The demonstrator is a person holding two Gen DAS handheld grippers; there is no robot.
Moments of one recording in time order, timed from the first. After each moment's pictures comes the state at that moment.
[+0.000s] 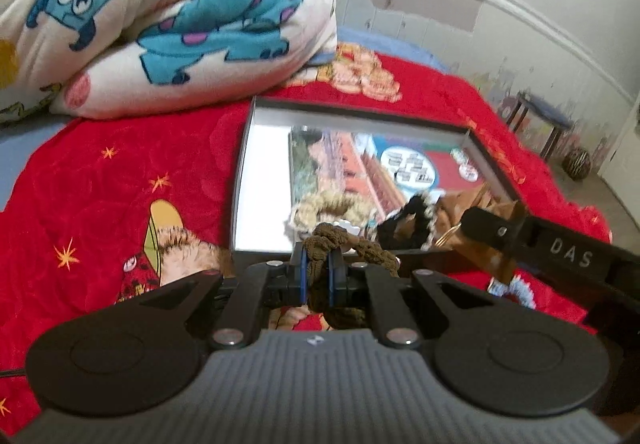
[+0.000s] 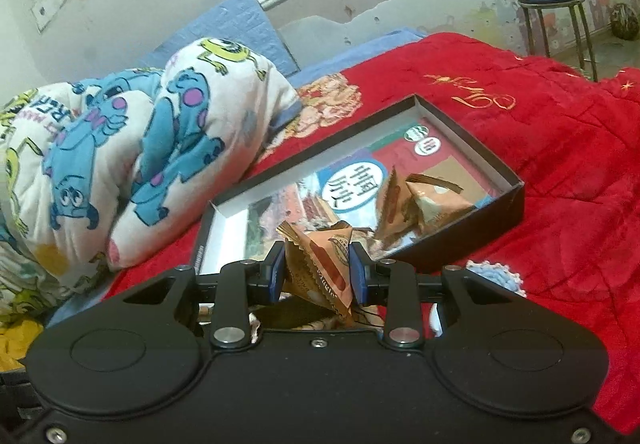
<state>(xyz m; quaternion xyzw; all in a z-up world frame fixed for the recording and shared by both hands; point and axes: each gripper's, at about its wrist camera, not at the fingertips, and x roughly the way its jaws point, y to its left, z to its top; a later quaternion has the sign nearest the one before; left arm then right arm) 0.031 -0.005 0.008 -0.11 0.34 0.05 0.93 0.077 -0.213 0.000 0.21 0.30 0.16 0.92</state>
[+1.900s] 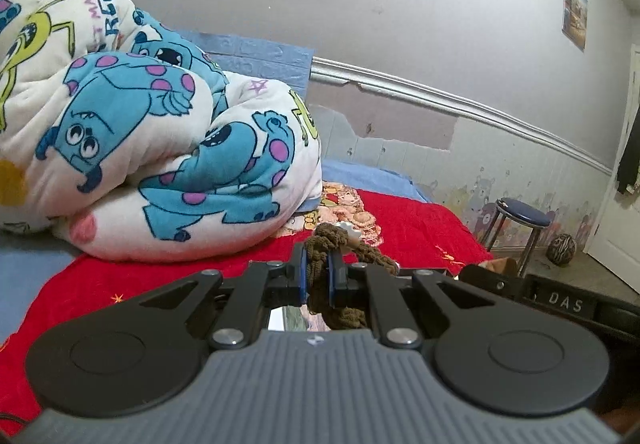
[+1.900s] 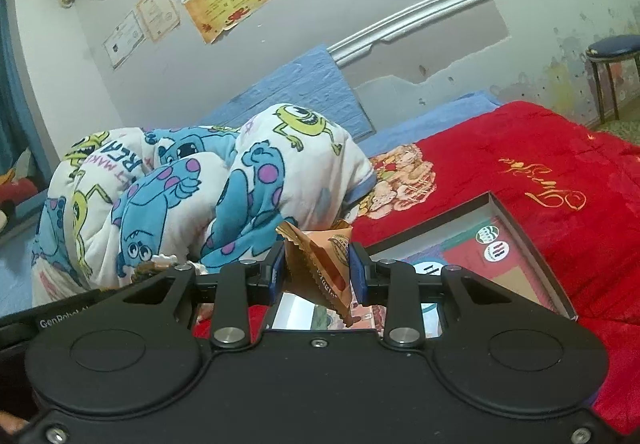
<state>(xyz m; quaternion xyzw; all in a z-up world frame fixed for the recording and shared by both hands) 0.029 0.014 0.079 -0.10 0.16 0.04 0.98 0.110 -0.230 0.053 0.22 0.20 0.26 0.92</state>
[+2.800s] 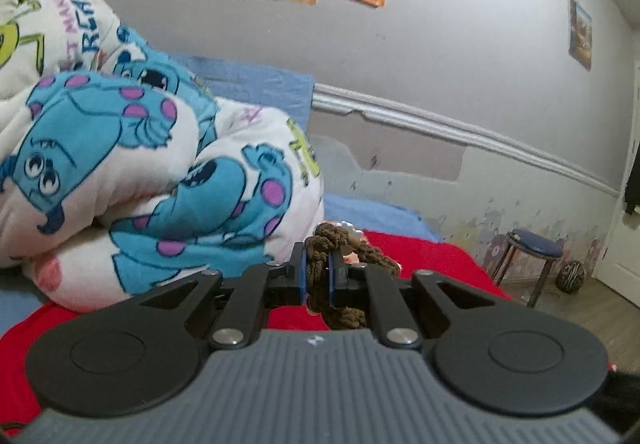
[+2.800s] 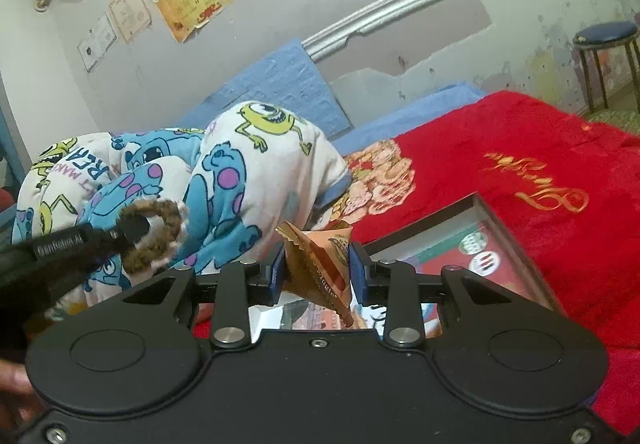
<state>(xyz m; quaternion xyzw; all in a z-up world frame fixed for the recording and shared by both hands) 0.105 0.026 0.071 -0.10 0.12 0.06 0.99 0.170 -0.224 0.031 0.23 0.22 0.23 0.92</state>
